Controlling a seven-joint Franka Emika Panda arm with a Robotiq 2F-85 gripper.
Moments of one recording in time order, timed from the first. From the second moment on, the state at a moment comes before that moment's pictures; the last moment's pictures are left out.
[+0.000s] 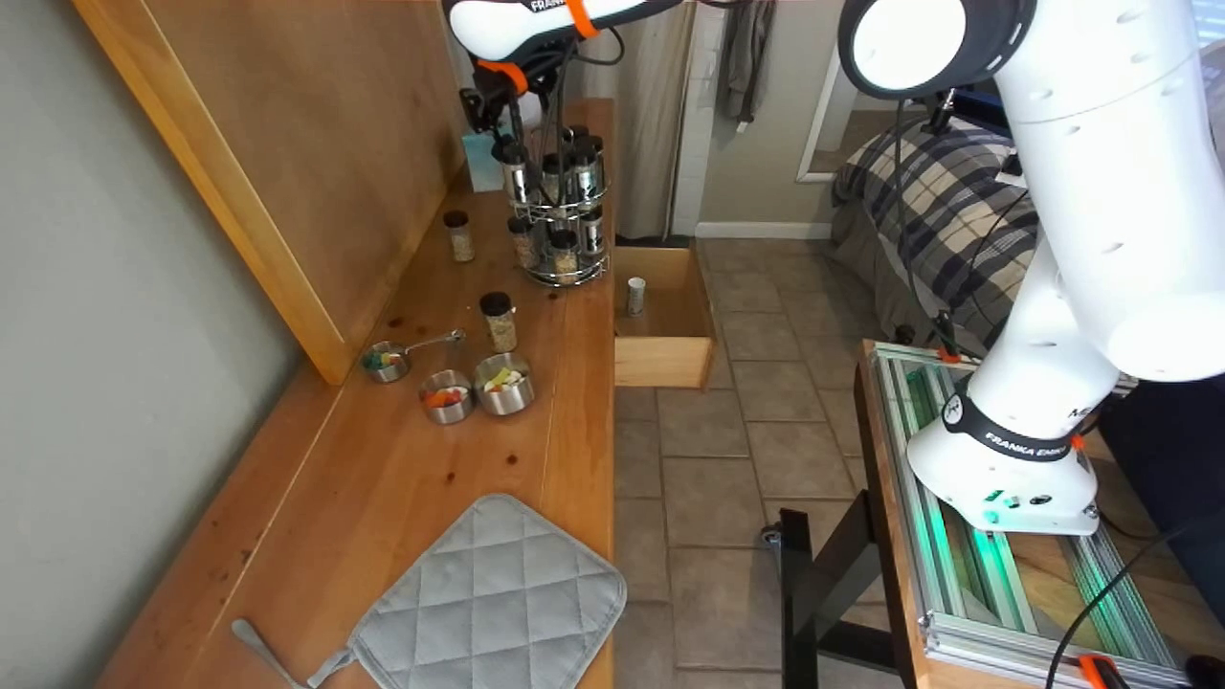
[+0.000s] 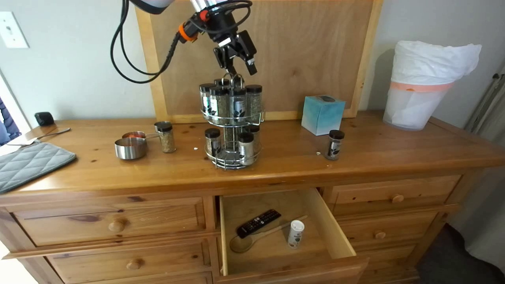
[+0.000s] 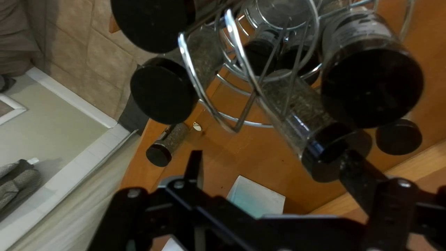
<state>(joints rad) -0.08 0.66 -0.22 -1.09 -0.36 1.84 0.62</state>
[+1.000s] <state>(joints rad) -0.11 0.62 -0.21 -1.12 -0.34 1.78 0.61</state>
